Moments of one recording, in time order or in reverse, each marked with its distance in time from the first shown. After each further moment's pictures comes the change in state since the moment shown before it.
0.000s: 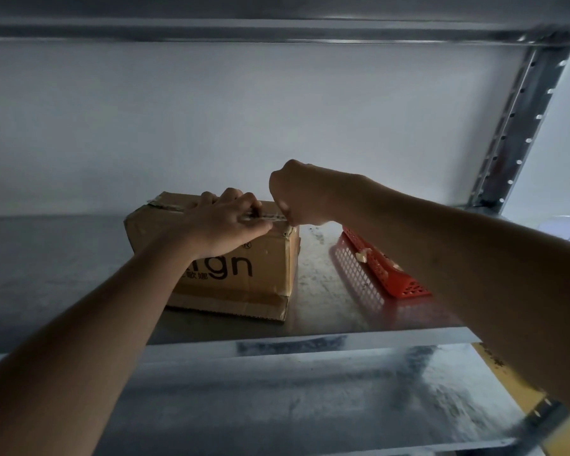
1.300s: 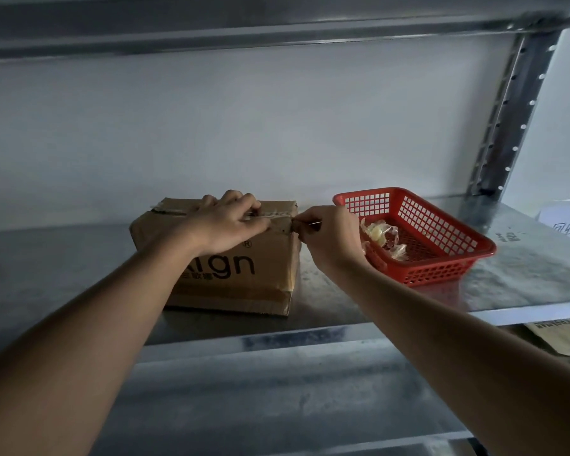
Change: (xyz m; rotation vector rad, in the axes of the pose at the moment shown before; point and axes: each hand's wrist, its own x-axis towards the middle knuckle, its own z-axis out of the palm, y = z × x) left_hand 0.003 -0.001 -0.005 -0.031 -0.047 -0.026; right_hand -0.034 -0.017 0.104 0.971 0.660 0.529
